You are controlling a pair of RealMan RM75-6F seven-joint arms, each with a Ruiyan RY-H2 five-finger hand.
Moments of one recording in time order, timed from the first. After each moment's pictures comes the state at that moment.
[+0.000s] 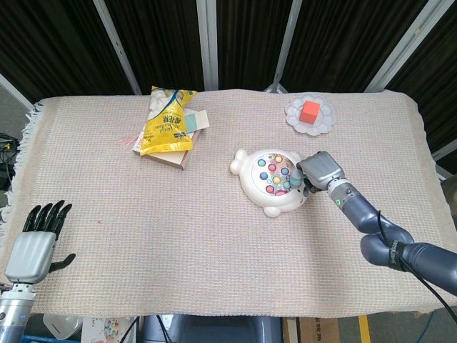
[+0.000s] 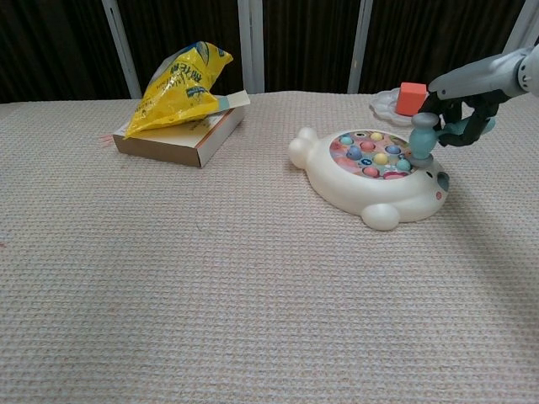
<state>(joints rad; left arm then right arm) -0.11 -1.15 -0.02 -1.85 1.44 1.42 0.43 1.03 -1.19 0.04 -1.39 -0.89 0.55 -0.31</state>
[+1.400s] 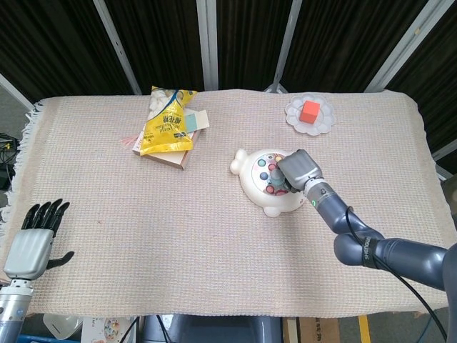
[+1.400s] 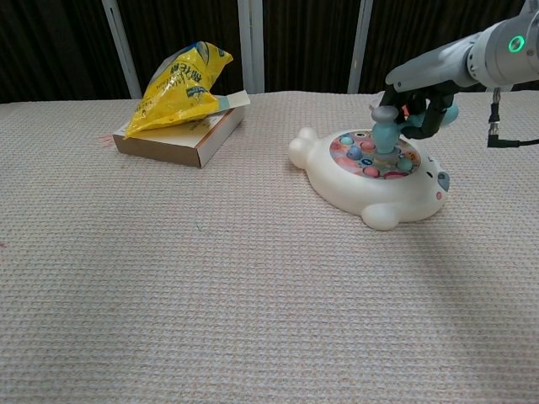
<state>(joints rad) -0.13 -1.15 -0.02 -1.78 1.42 1.40 0.34 1.23 -1.19 -0.04 -1.55 -0.56 0.67 -0.55</state>
